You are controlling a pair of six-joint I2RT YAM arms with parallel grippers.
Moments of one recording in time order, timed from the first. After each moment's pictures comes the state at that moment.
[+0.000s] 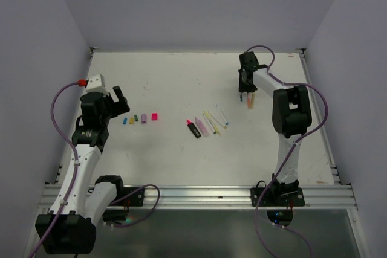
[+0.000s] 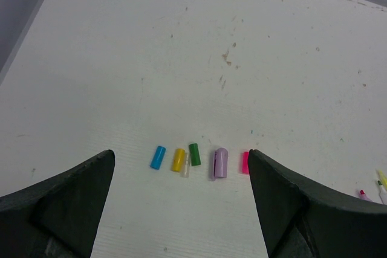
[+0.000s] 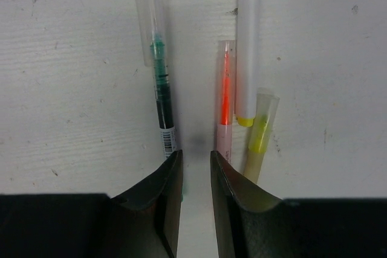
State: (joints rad) left arm 0.01 0.85 0.71 -0.29 -0.11 -0.26; right arm 0.21 2.11 1.60 -0.54 0.24 0.25
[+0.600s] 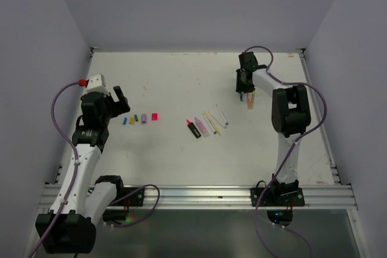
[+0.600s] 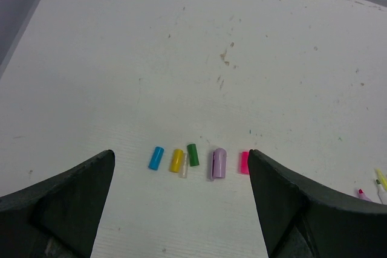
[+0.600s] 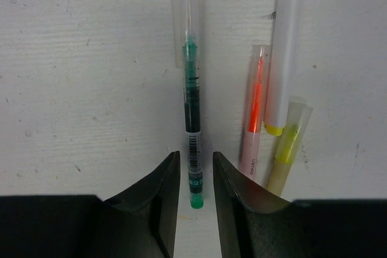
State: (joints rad) left arm 0.01 0.85 0.71 -0.29 -0.10 -0.26; right arm 0.21 2.13 1.60 -0.52 0.16 0.25
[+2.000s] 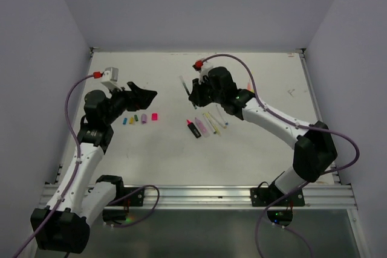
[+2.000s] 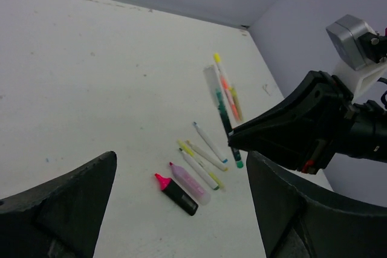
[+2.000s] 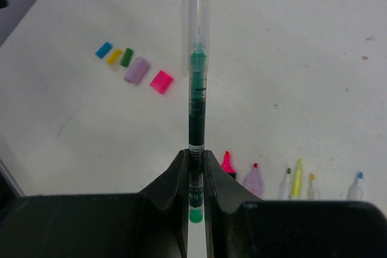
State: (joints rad) left arm -0.08 0.87 0.69 0.01 0.43 -0.53; right arm 0.69 1.59 1.26 -0.19 -0.11 0.23
